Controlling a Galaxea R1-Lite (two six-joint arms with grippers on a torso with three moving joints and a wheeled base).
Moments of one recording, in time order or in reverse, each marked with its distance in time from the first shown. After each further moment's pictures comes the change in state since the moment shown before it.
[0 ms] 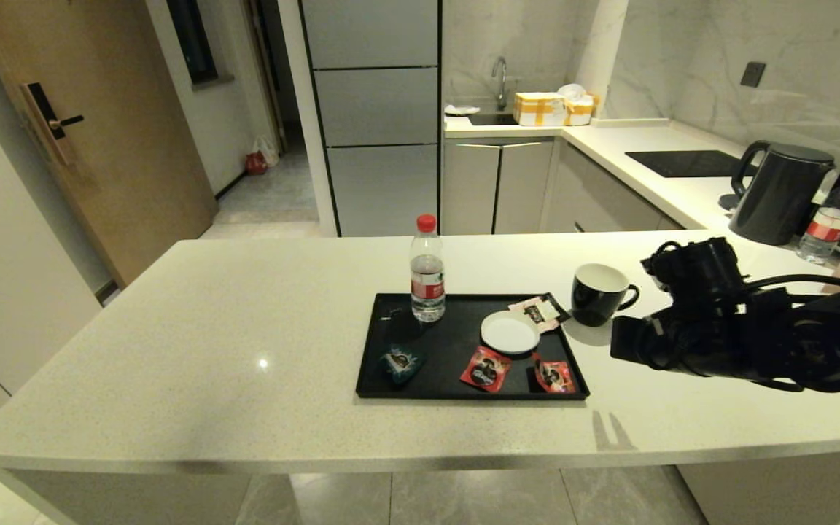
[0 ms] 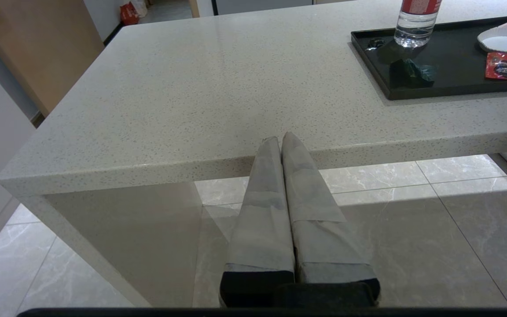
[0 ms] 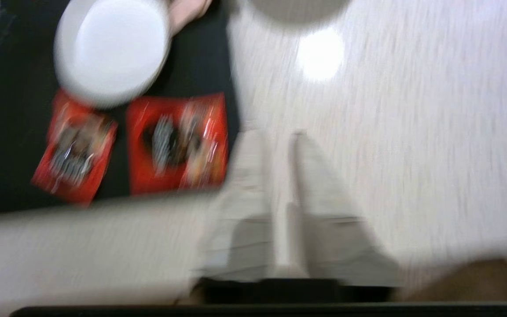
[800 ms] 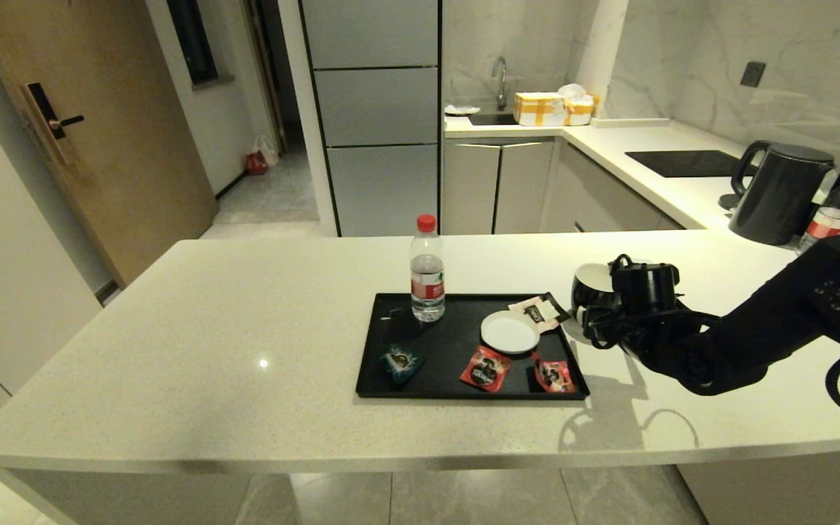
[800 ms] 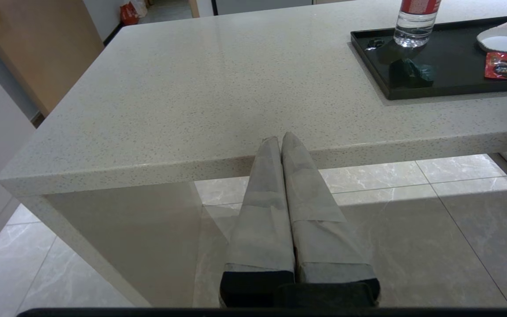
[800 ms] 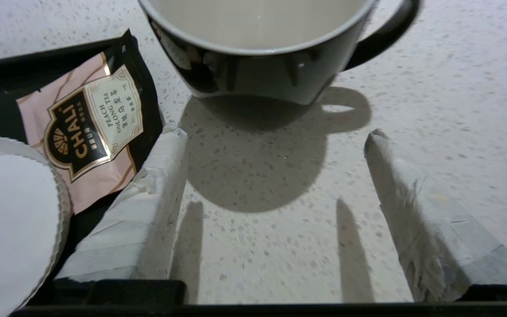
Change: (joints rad) left arm 0.000 0.000 0.000 0.000 0.000 0.000; right arm -0.082 0.384 -0.113 -0.517 -0.160 -0.201
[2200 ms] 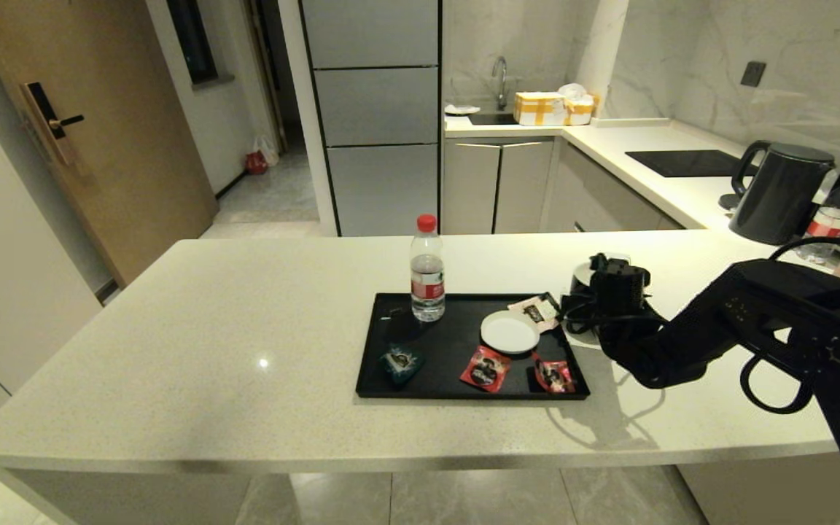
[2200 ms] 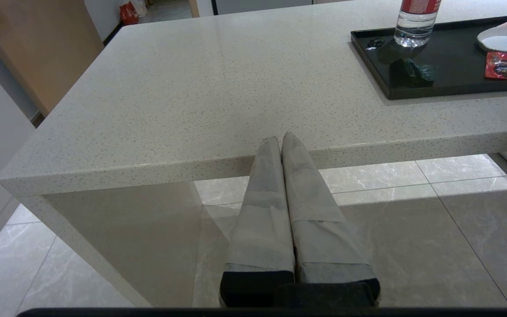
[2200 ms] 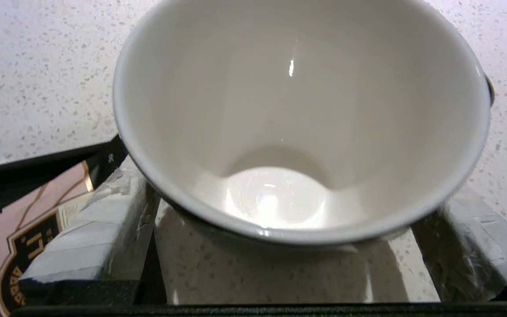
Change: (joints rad) left arm 0.000 0.000 0.000 0.000 0.000 0.000; right arm -0.017 0.226 -0.235 -0.192 -0.064 -0.078
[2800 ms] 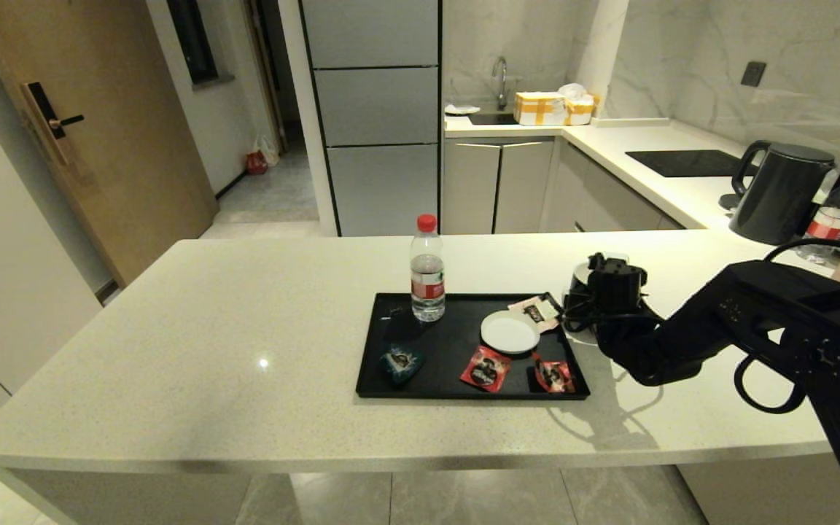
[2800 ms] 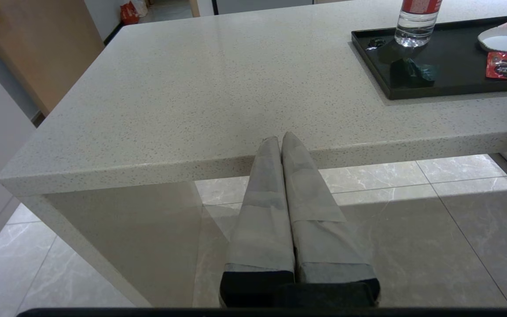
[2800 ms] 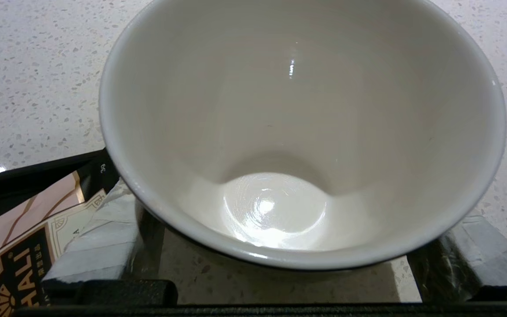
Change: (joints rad) left arm 0.000 0.000 0.000 0.000 0.000 0.000; right arm -0.002 0.021 -0.035 0.016 -0.012 0.000
